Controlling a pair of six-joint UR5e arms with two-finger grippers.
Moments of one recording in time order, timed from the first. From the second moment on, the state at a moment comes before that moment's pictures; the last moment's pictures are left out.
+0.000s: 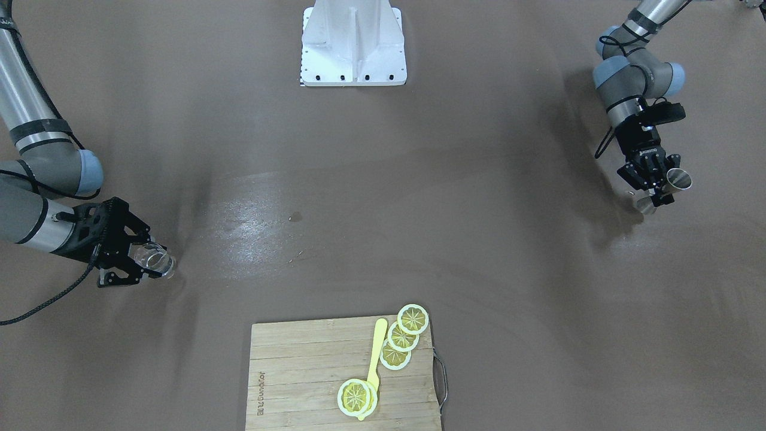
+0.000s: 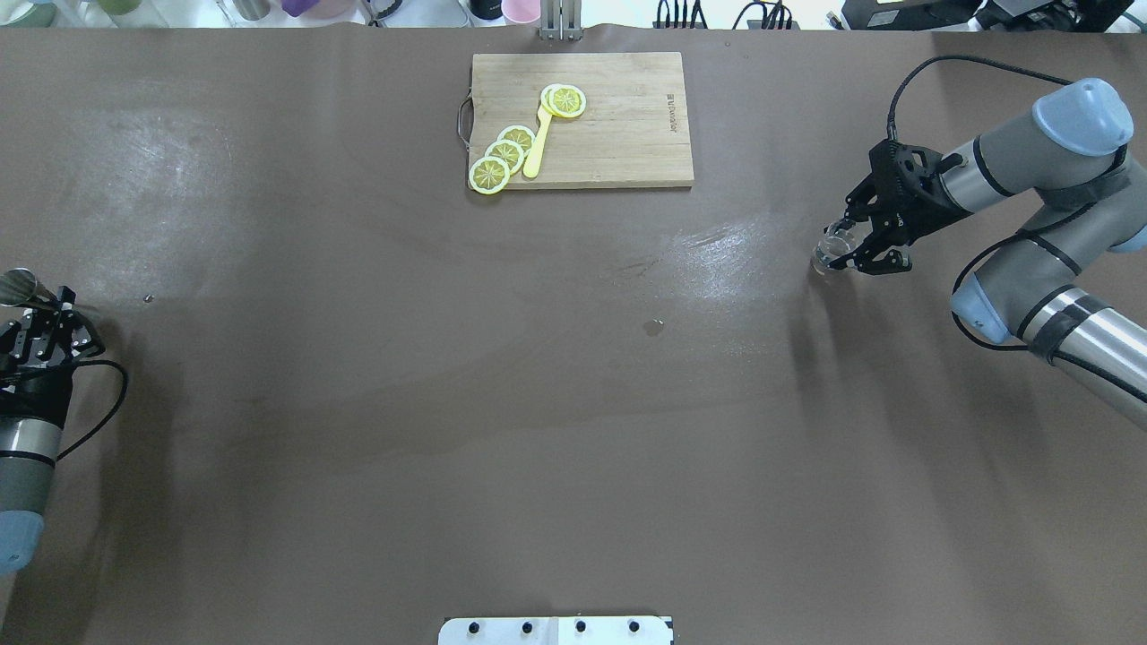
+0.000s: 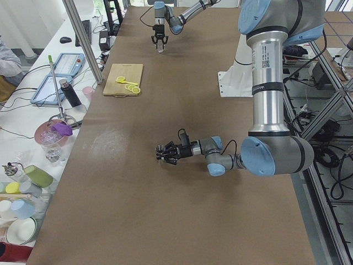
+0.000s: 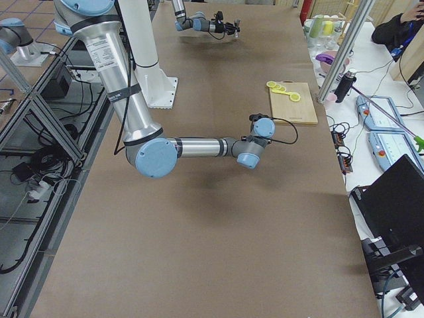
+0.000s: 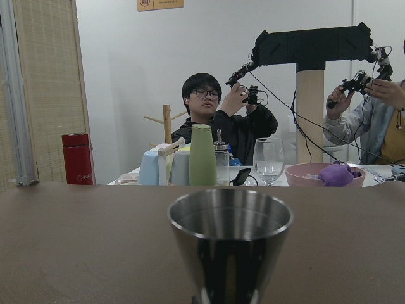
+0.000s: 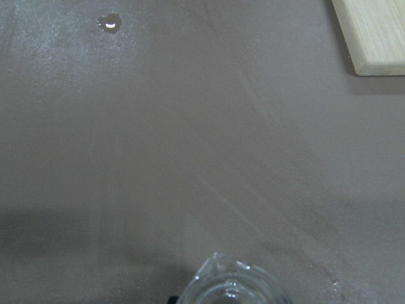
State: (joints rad) left arm -0.31 -1.42 -1.36 -2.79 -0.38 -1.44; right arm 0.98 -1.18 1.13 -0.49 2.45 -0.44
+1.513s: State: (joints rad) left arm -0.27 -1.39 -1.38 -2.80 -0.34 -1.50; right arm 0.97 -1.16 1.16 -0.49 2.46 -0.41
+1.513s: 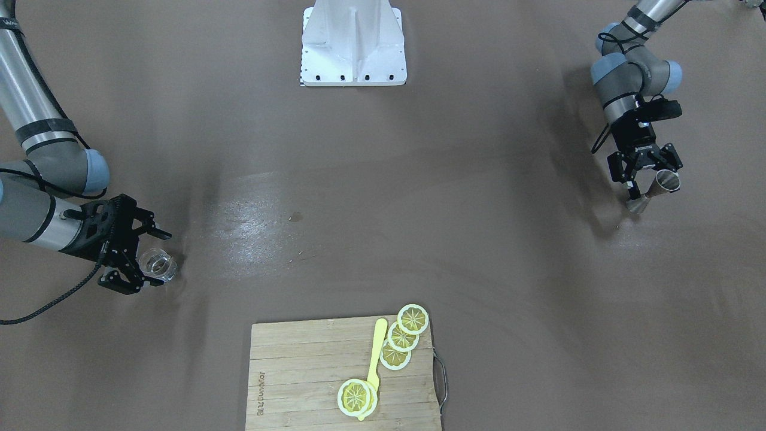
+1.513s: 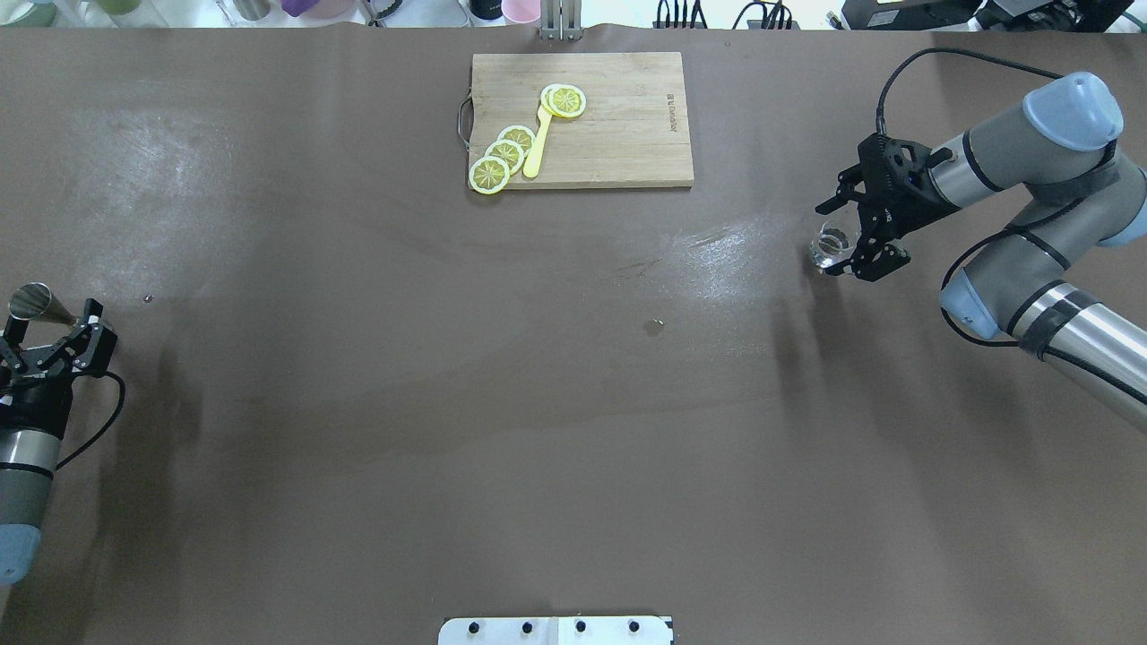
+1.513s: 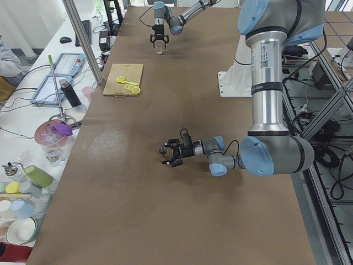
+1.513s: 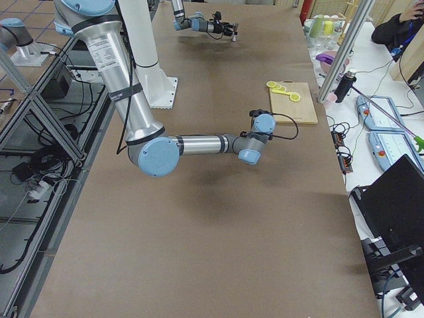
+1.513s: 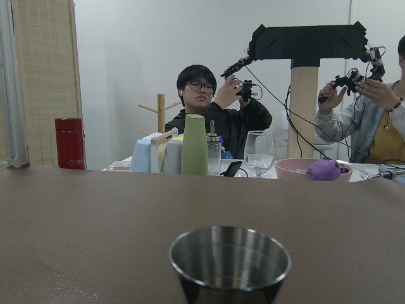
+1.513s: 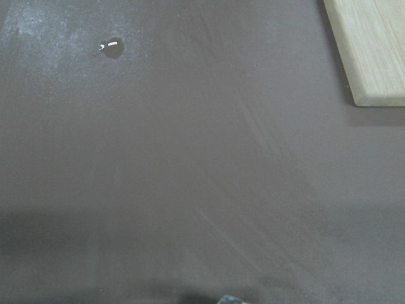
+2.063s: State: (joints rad) left arm -0.10 -1.29 -1.47 -2.80 -0.14 -1.51; right arm 1.03 -1.10 1.22 -0.49 2.39 -0.22
